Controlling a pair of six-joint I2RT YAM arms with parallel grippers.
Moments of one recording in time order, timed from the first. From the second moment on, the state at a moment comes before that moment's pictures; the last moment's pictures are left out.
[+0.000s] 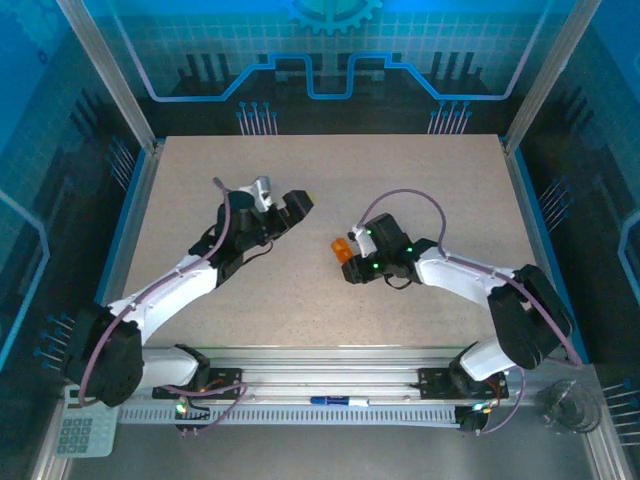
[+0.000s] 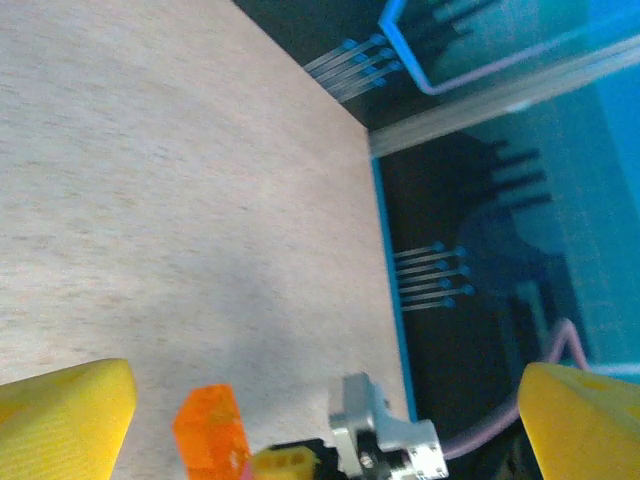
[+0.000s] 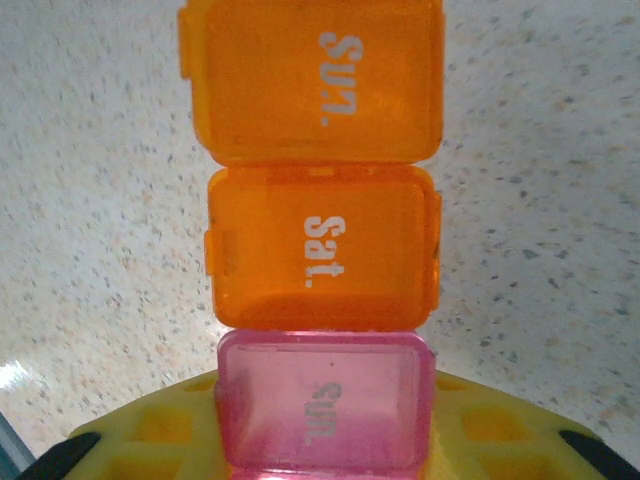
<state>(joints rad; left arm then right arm) -0.42 1.27 0.77 0.16 0.27 -1.03 0.62 1.51 0.85 -0.34 -0.26 0.23</state>
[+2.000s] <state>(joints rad) -0.43 1.32 0.91 -0.17 0.29 -0.76 0.54 1.66 1.17 -0.83 0.04 0.16</state>
